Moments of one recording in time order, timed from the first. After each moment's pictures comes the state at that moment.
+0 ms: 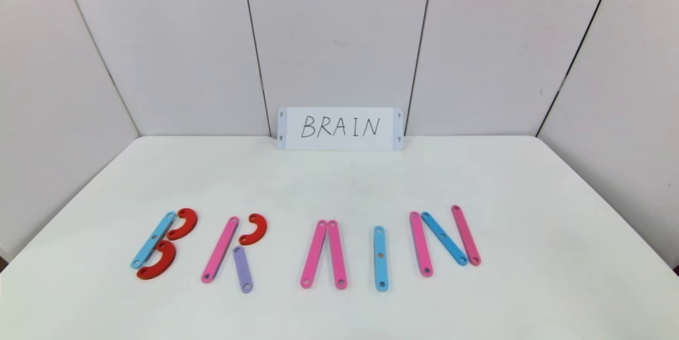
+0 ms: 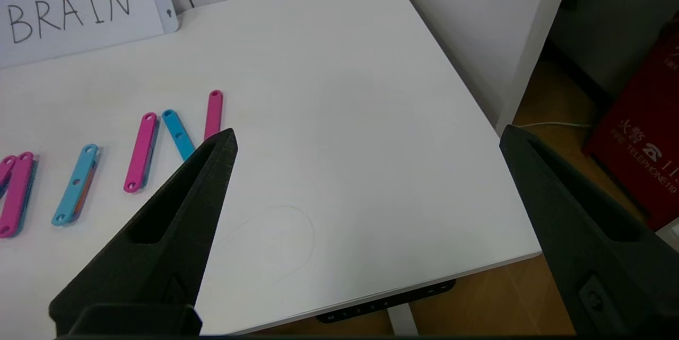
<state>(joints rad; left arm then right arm) -0.04 0.26 -0.71 0.58 -0.01 0.04 0.11 0.29 -0.61 0.50 -0.29 0.19</state>
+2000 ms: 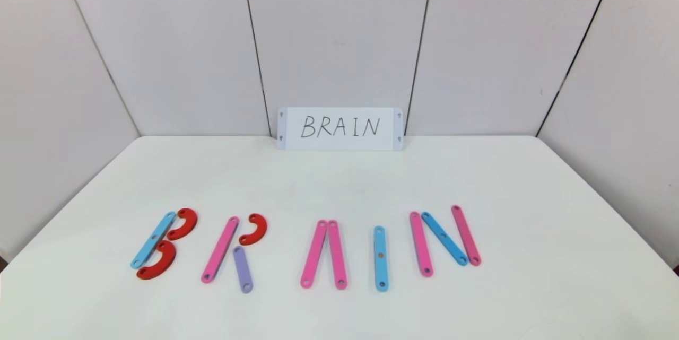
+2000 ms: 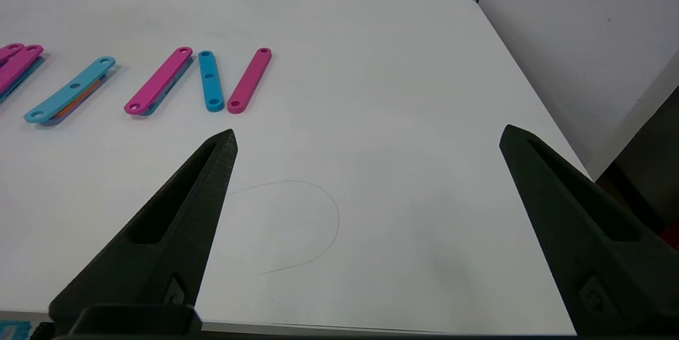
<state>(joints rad) -0.01 0.00 0.00 0.00 0.01 -0.04 0.00 0.00 0.00 0.01 0.02 -0.05</state>
